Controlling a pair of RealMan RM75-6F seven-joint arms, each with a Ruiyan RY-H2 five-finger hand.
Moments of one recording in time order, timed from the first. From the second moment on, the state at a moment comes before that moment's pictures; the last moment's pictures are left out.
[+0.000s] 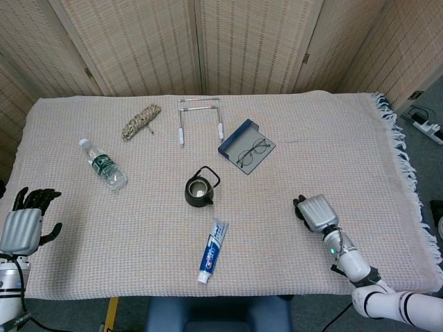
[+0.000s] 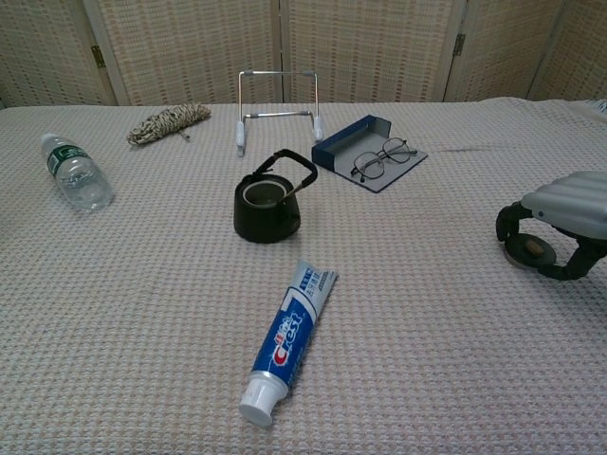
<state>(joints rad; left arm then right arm) -0.24 -1.18 -0.12 -1.61 1.30 1.38 0.14 0.61 -1.40 0.02 -1.46 -1.10 0.91 -0.59</state>
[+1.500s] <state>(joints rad) -0.22 -1.12 -0.13 -1.68 1.33 1.41 0.18 1.22 -1.48 0.21 -1.58 -0.70 0.74 -0.83</state>
